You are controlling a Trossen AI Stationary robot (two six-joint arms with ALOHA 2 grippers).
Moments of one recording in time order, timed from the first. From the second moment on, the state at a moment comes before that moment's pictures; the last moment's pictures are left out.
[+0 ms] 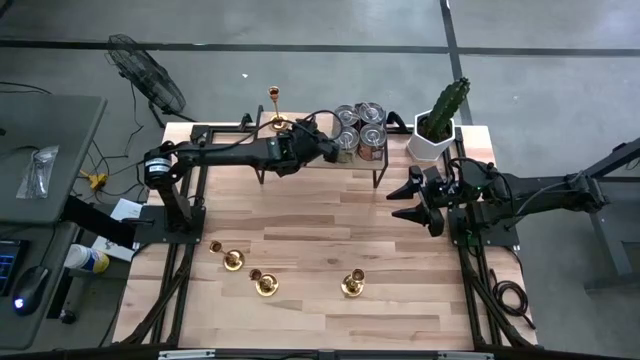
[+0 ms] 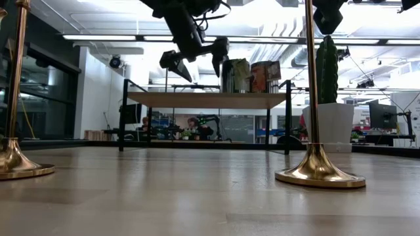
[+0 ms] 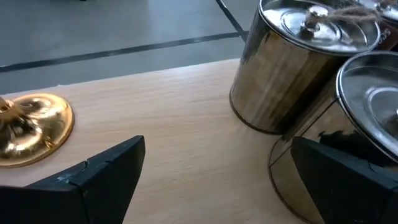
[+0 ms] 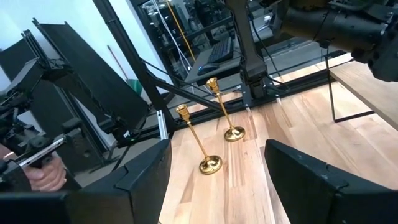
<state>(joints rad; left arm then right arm) 0.23 1.75 1.48 -0.47 -0.75 -0.75 0.02 0.67 0.59 0.01 -0.17 0.40</state>
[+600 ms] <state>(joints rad) 0.21 1.62 1.48 -0.67 -0.75 -0.76 0.02 0.67 0.59 0.02 -0.17 0.40</state>
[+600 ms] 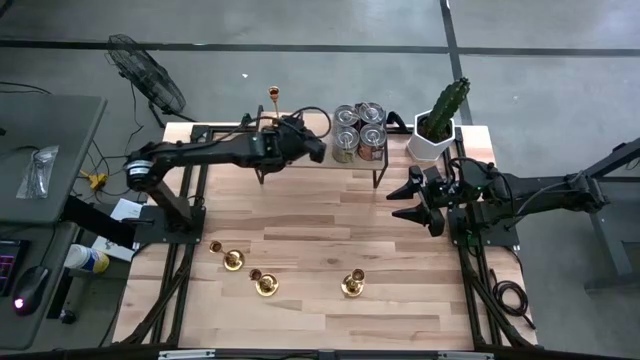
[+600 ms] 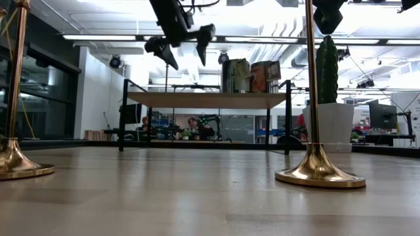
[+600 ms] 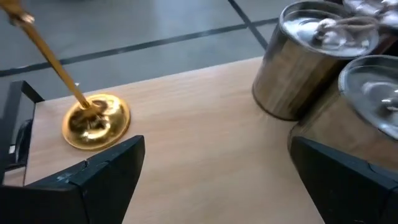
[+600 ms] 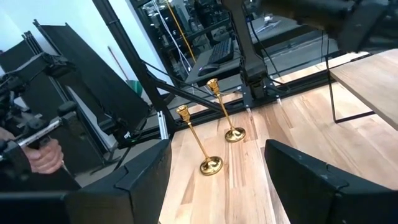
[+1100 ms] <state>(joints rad) 0.08 1.48 1.48 -0.92 -0.82 -0.82 0.02 0.67 0.59 0.01 -0.17 0.41</state>
